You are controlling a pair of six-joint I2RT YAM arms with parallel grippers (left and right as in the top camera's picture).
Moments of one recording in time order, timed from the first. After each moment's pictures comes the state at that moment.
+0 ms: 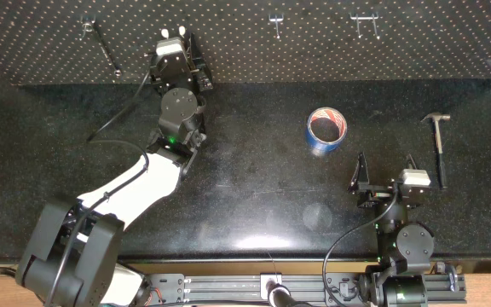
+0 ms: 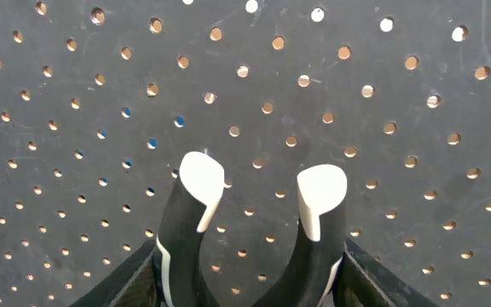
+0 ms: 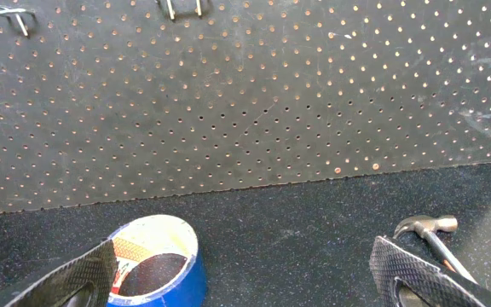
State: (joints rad) left arm -0.42 1.65 0.78 0.88 -0.58 -0.17; right arm 0.02 0.01 0.01 -0.06 0.05 0.09
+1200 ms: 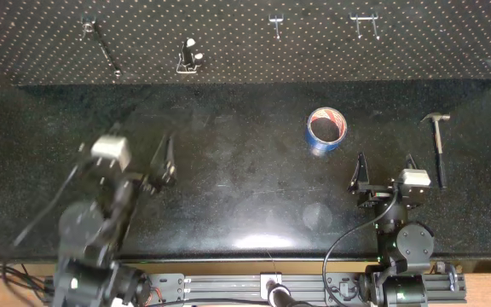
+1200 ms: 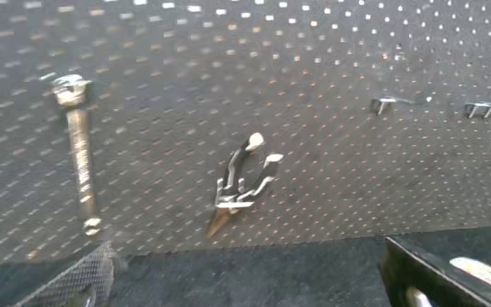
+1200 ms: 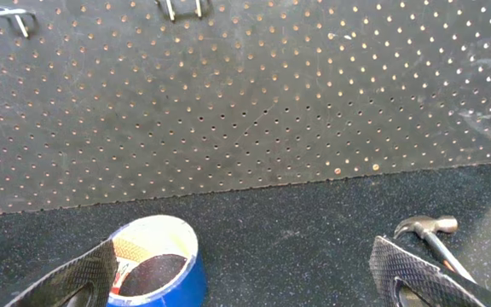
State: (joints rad) left arm -0.21 0.40 0.38 -0.05 0.00 -0.15; right arm 0.02 0.01 0.01 -0.06 0.05 0.09
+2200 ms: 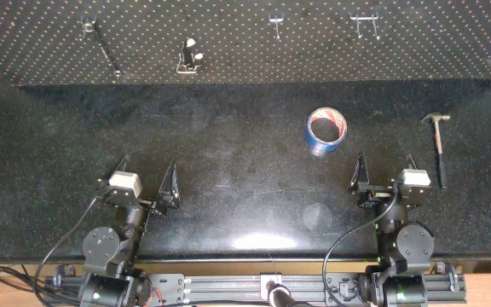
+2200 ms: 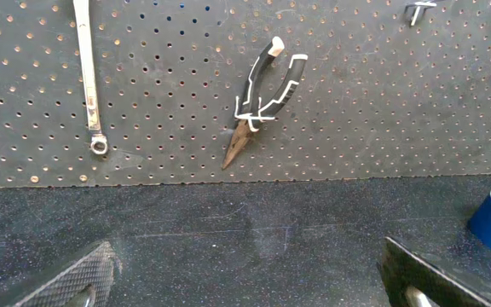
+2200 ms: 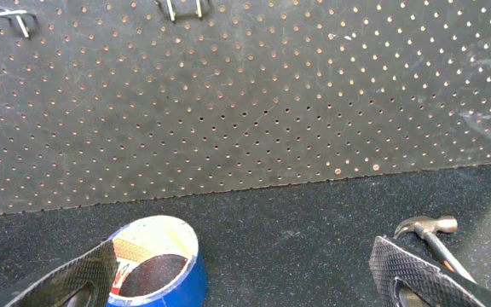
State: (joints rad) left arm -0.16 0.02 0.01 -0.07 0.02 -0.13; right arm 0.02 0.01 0.01 -0.06 0.05 0.09
